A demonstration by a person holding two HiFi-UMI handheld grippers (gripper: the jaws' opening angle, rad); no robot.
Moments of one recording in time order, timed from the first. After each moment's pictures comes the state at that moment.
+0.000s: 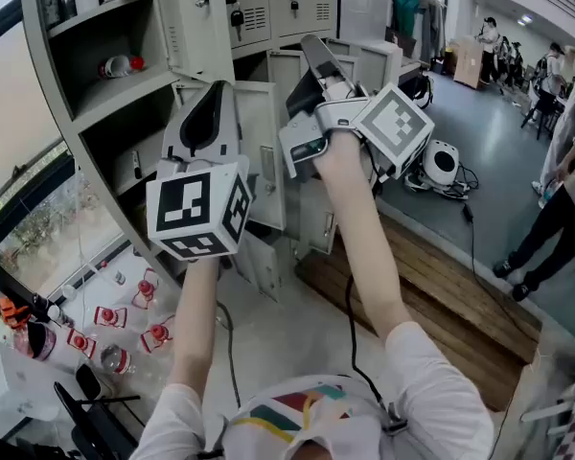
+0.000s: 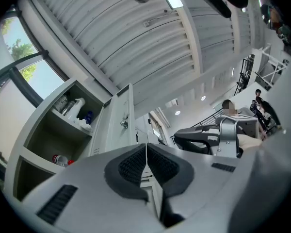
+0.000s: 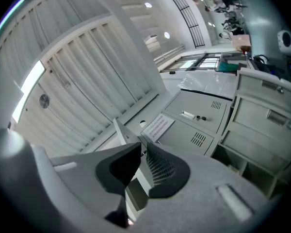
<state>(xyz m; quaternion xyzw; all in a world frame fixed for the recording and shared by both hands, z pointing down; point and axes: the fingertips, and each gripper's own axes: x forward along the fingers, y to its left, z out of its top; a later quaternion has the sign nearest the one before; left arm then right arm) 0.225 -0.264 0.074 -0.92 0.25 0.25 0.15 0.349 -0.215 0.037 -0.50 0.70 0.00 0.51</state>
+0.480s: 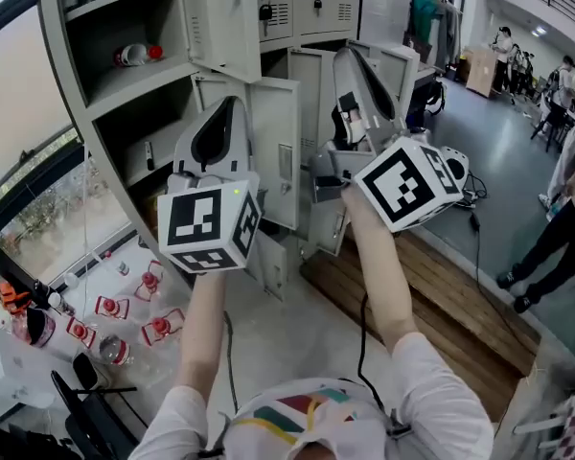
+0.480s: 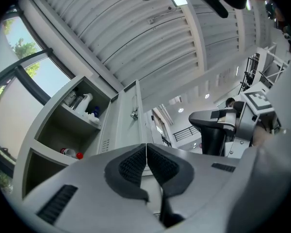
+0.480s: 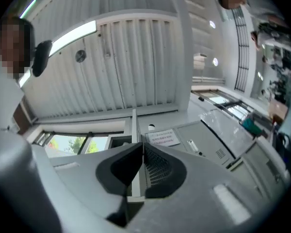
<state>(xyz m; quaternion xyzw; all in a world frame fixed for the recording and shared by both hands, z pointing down) 0.208 -0.280 0.100 -0.93 0.26 0.24 0.13 0.307 -0.177 0.038 -0.63 0.67 0.22 0.34</state>
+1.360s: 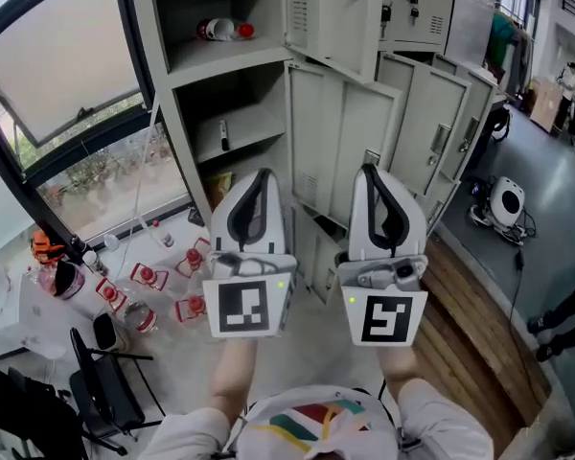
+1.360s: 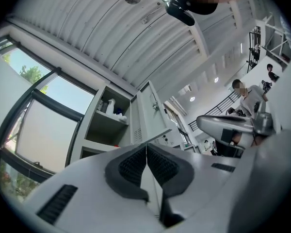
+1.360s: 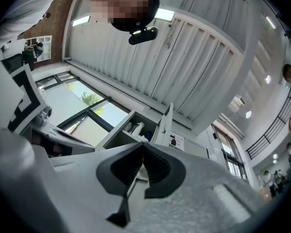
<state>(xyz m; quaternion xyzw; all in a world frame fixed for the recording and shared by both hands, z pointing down) 0.105 -0.294 0.183 -0.89 0.37 0.21 0.16 0.182 -0.208 0.153 -0.69 0.58 0.41 0.10</state>
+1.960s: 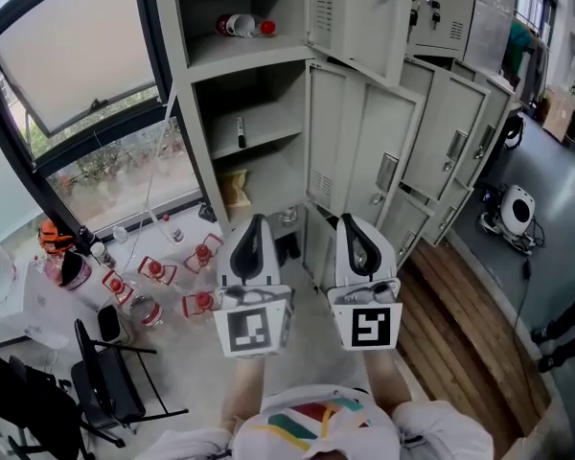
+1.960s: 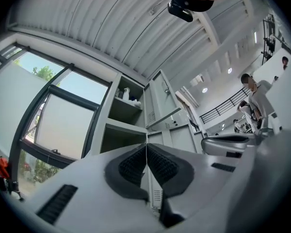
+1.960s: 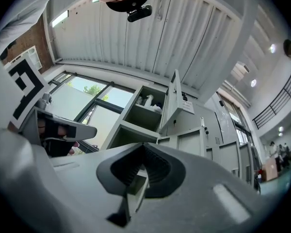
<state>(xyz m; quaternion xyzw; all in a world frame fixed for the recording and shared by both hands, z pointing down) 0.064 -0.316 0.269 -0.88 0.44 0.17 0.11 0.170 -0.260 0.268 -0.70 0.66 0.28 0.05</state>
